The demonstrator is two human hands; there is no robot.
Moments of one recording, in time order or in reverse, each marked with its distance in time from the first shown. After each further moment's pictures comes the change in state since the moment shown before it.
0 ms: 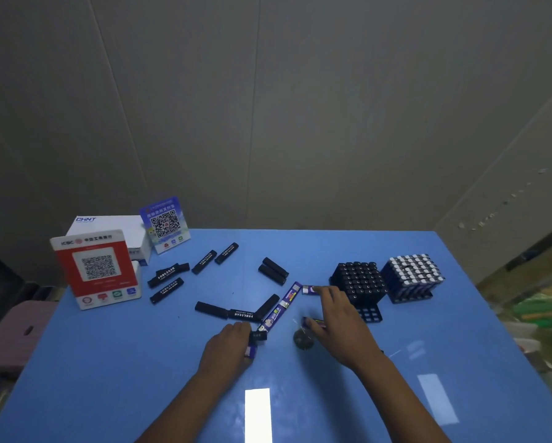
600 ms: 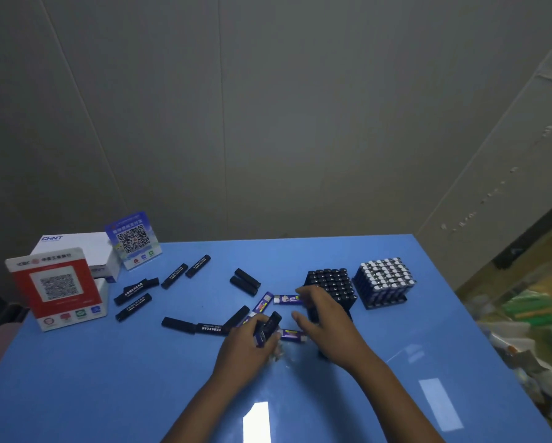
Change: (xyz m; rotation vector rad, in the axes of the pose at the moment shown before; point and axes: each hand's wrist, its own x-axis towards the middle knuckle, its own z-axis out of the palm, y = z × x) left_hand 0.013 0.108 -0.033 -0.827 0.106 -0.094; right_hand -0.006 0.040 -0.043 0.485 0.009 0.012
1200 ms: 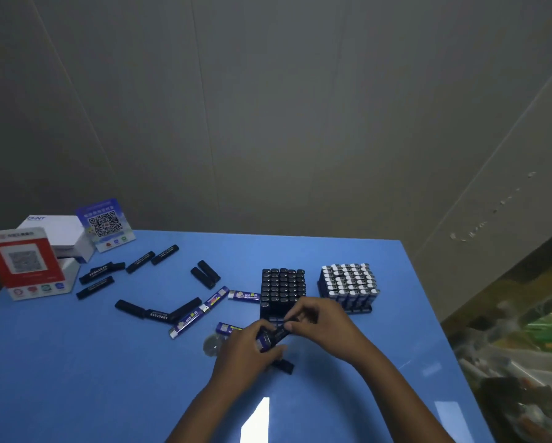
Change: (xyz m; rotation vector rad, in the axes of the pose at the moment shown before) left_hand 0.002 0.078 0.131 0.099 0.043 -0.123; right_hand -0.001 0.099 -0.112 0.289 -0.291 0.036
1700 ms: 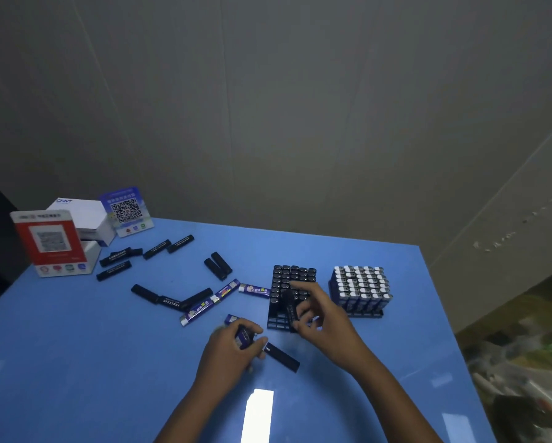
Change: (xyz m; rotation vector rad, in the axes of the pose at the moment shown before) left_hand -0.018 -0.019 -0.014 -0.245 0.163 -0.096; right_hand -0.001 0.008 0.009 0.012 0.034 -0.144
